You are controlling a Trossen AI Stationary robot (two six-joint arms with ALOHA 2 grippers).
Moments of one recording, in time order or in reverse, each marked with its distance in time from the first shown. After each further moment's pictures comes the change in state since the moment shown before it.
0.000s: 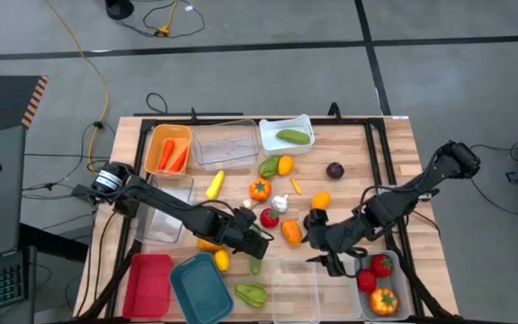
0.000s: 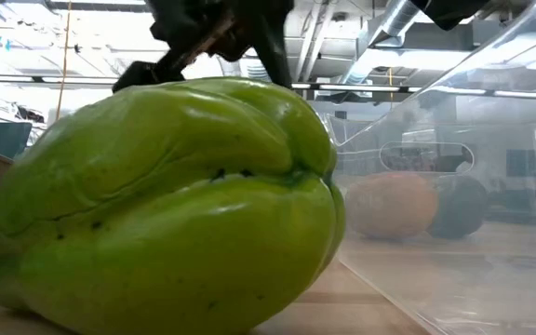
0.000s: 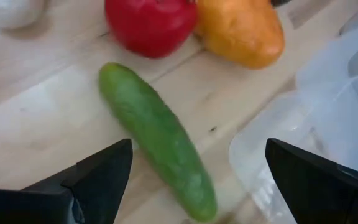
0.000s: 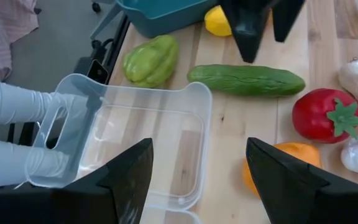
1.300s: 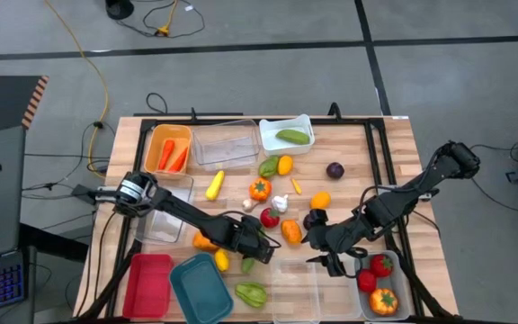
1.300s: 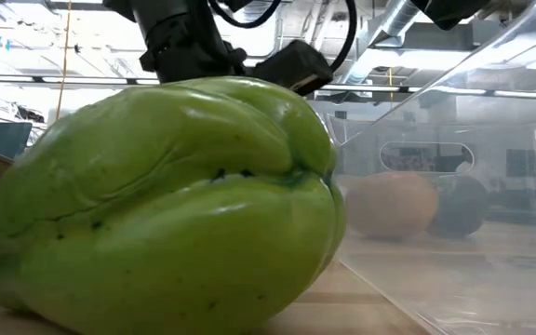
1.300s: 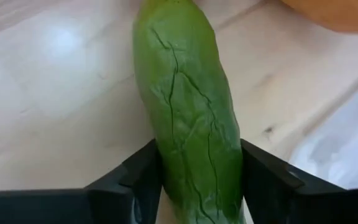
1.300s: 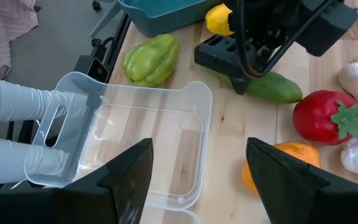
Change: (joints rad) left arm 0.014 0.184 0.020 0.058 0.079 -0.019; right arm -0.001 0.000 0.000 -0.003 0.000 -0.008
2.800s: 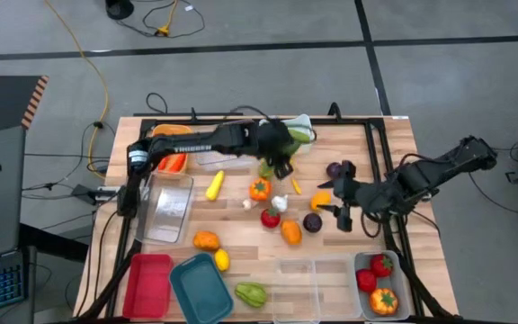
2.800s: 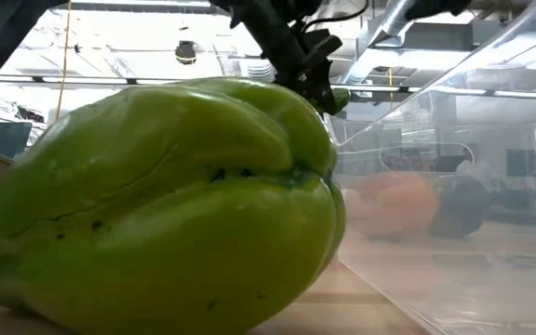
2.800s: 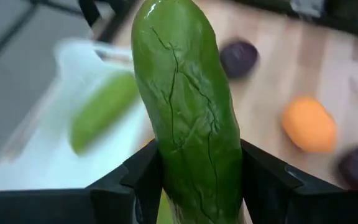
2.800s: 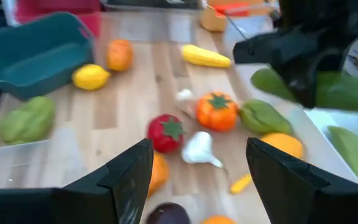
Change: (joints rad) left arm 0.586 -0.003 0.486 -0.109 0.035 1.282; right arm -0.153 -0.319 0.000 -0.251 0.365 -0.002
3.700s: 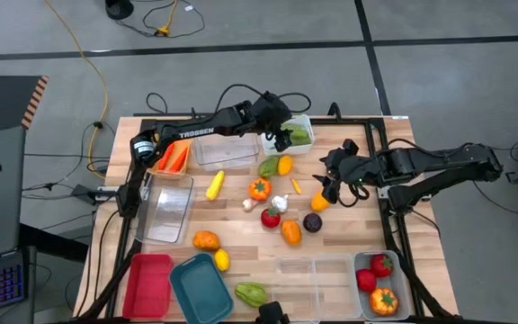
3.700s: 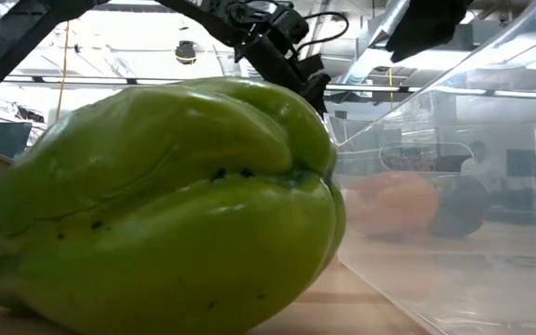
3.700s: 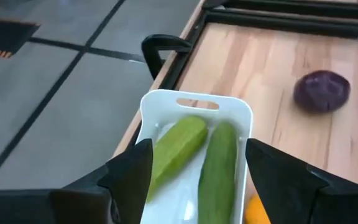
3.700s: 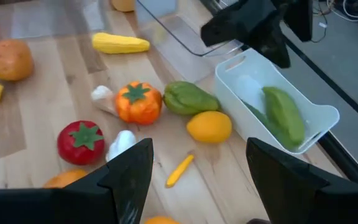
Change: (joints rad) left arm 0.159 0.054 -0.002 0.187 0.025 0.239; right arm -0.281 0.033 0.000 -0.037 -0.003 0.000
